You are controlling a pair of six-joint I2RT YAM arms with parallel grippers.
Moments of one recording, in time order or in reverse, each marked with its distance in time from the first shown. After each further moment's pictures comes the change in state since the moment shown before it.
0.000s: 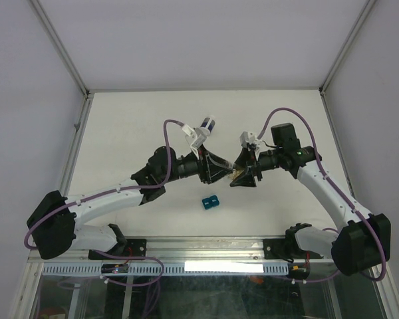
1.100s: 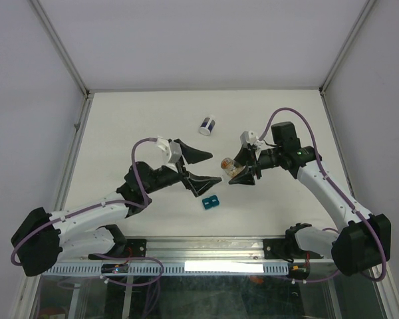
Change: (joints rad) left arm 0.045 -0.166 -0.204 0.295 0.090 0.269; right arm 0.001 -0.004 0.002 0.039 -0.029 -0.045
